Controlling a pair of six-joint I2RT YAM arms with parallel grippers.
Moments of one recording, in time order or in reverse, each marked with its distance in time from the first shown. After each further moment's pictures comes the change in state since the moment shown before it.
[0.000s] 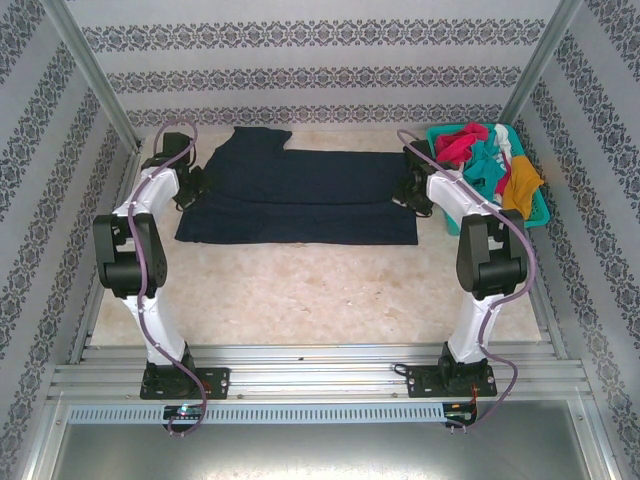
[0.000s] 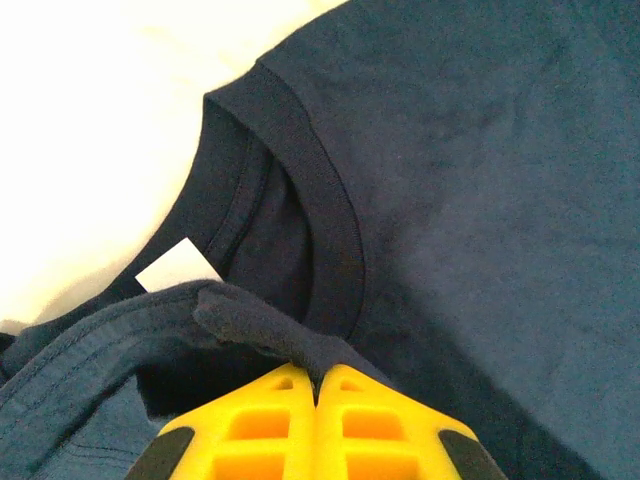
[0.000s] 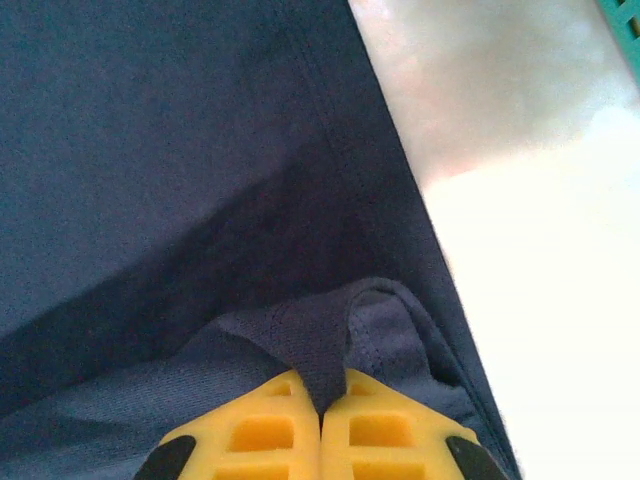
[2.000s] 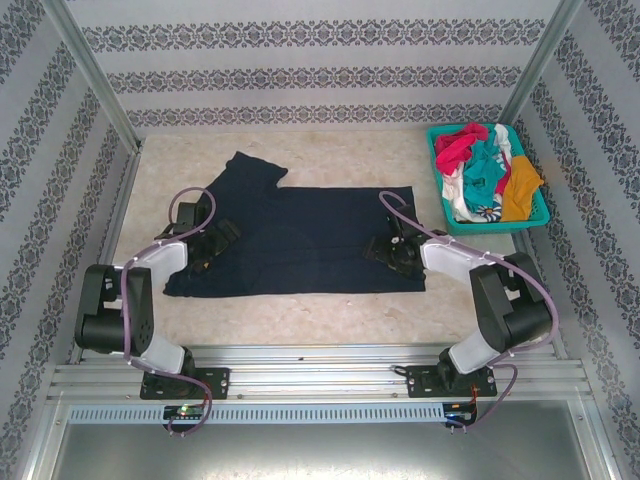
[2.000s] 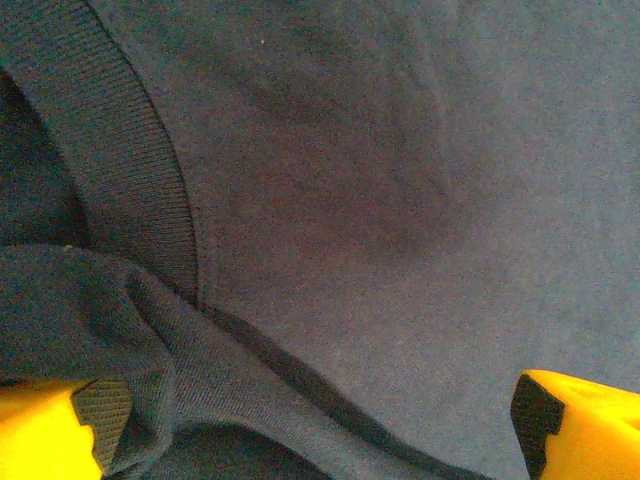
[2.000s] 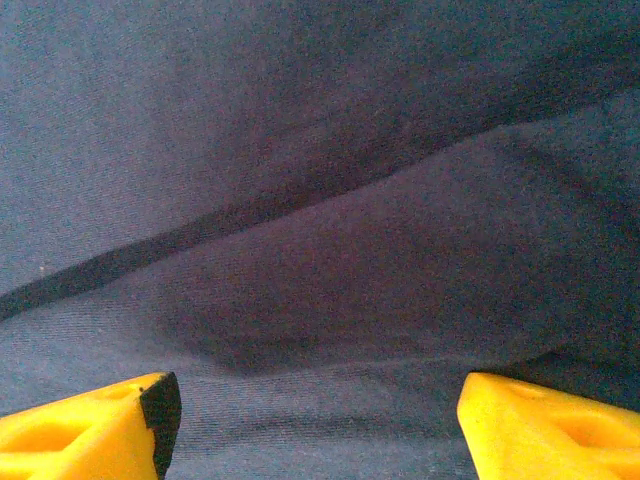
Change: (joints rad) left arm -0.114 -0.438 -0.813 0.428 0.074 -0.147; right arm 0.199 -0.380 -0.698 0.352 -0.144 0.129
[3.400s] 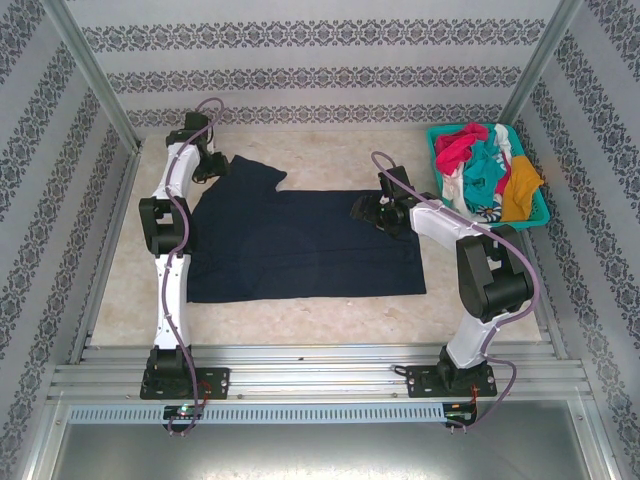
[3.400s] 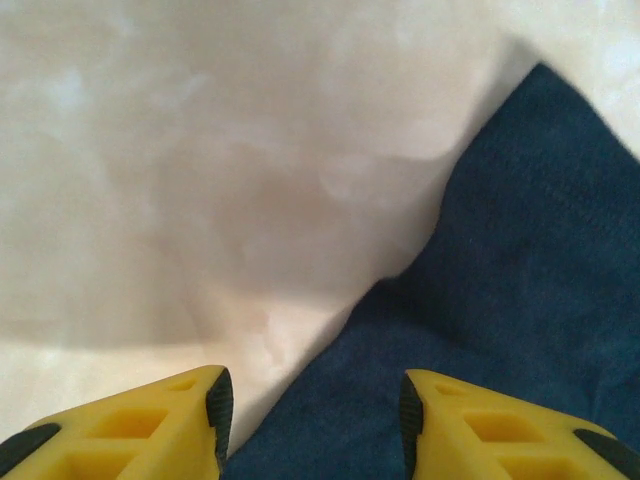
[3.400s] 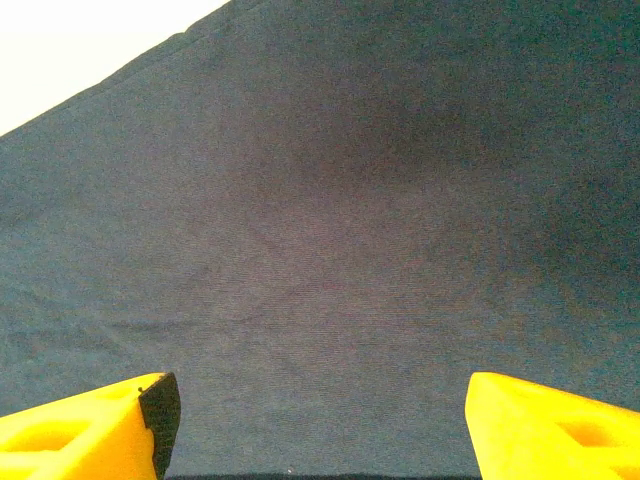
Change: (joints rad) left arm 0.095 1.154 1.810 -0.792 -0.033 0.624; right arm -0.023 0.219 0.381 -0.020 -0.058 -0.050
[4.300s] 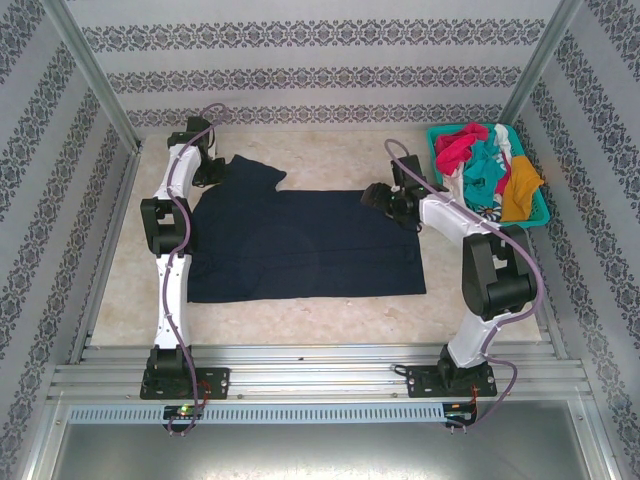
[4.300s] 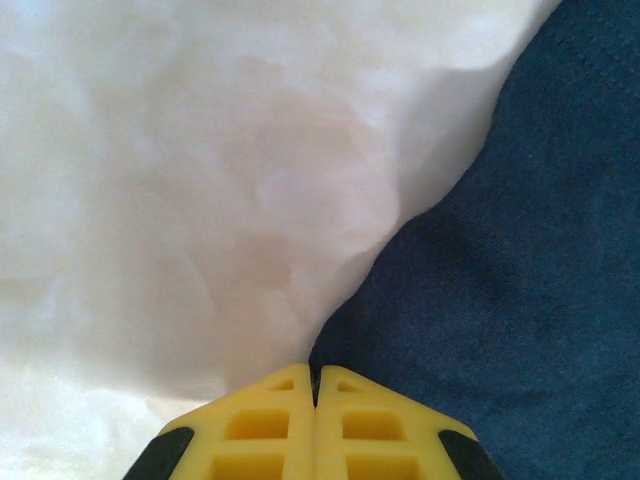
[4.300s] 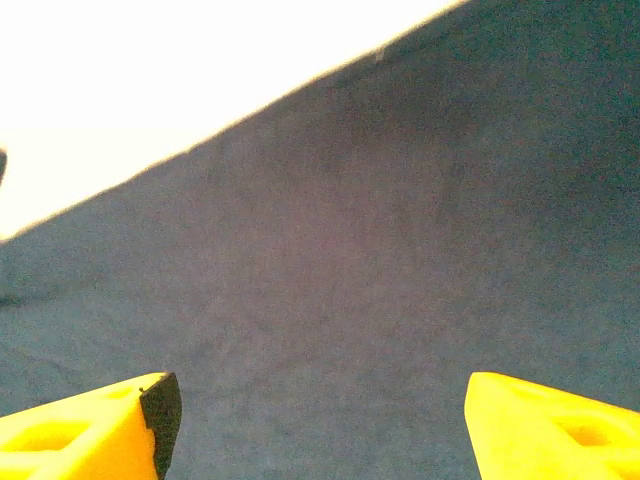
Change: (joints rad) left arm 0.001 0.023 0.009 -0.060 -0.025 0.047; right arm -0.083 0.000 0.079 -0.018 0.030 -0.021
